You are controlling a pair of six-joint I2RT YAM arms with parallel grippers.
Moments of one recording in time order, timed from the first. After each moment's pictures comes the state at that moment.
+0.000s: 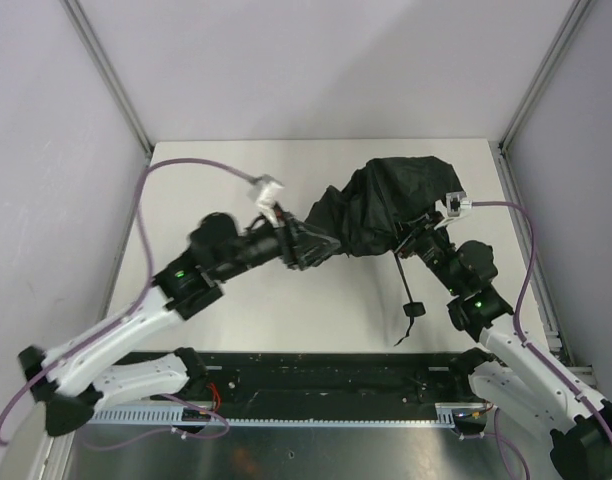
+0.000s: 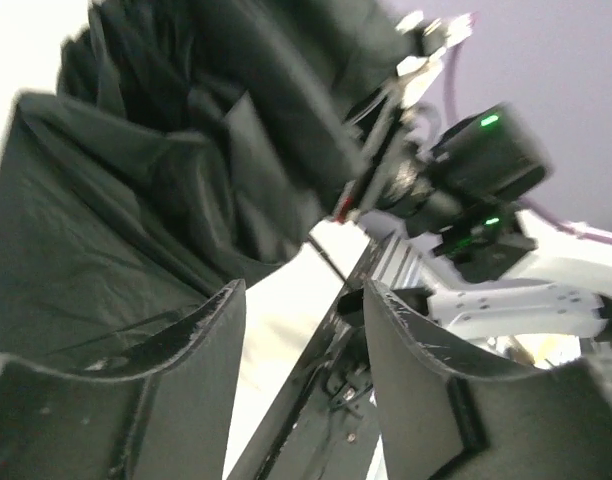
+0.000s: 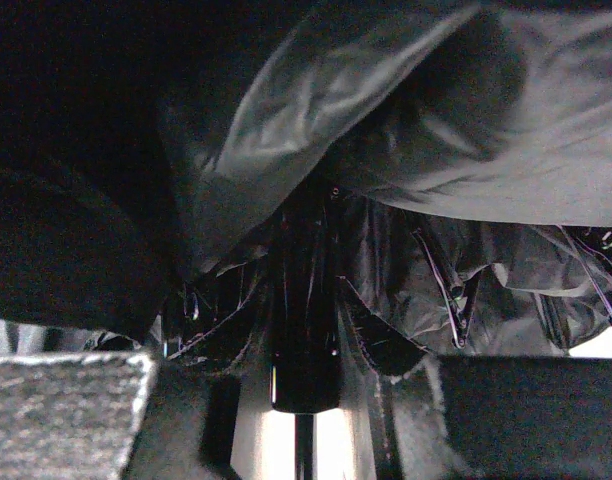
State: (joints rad) left arm -0.88 0.91 0.99 -0.04 0.19 -0.55; right arm 0.48 0.77 0.52 0.40 -0.15 0.65
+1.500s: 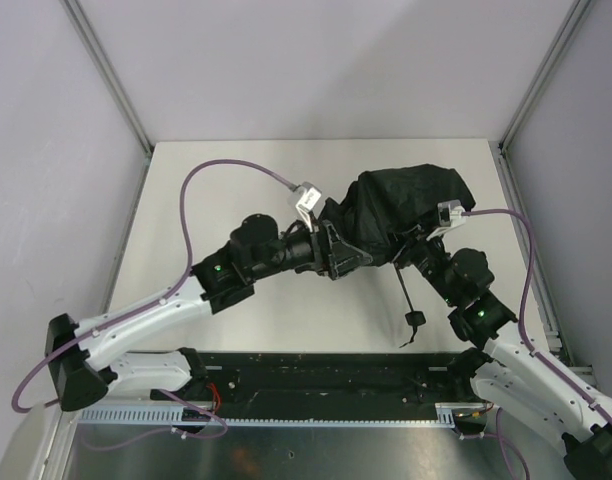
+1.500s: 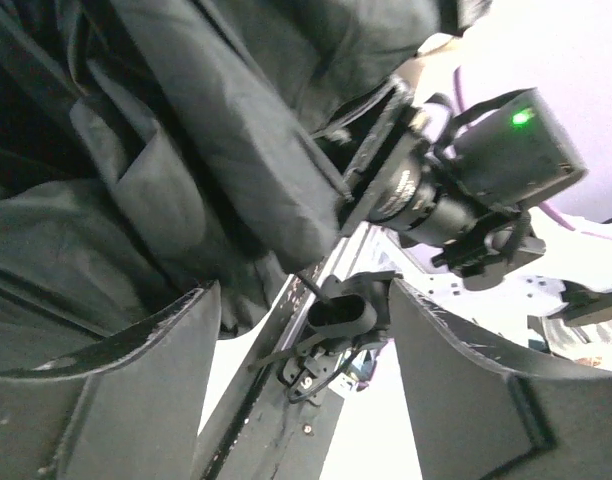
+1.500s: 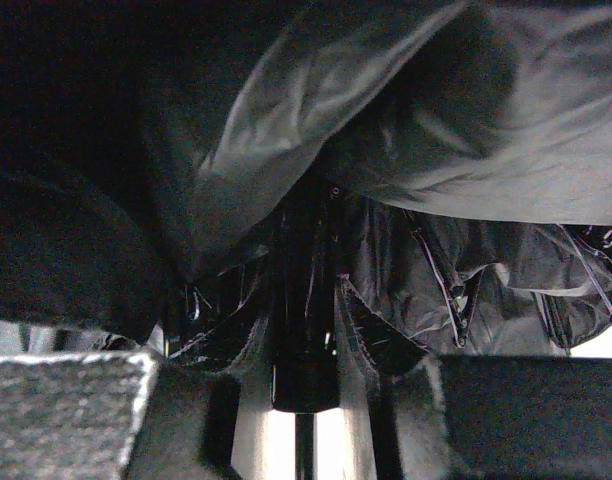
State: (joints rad) left arm -0.98 1.13 1.00 0.07 0.20 -0.65; right arm 0.60 0.70 0.53 0.25 0.00 0.52
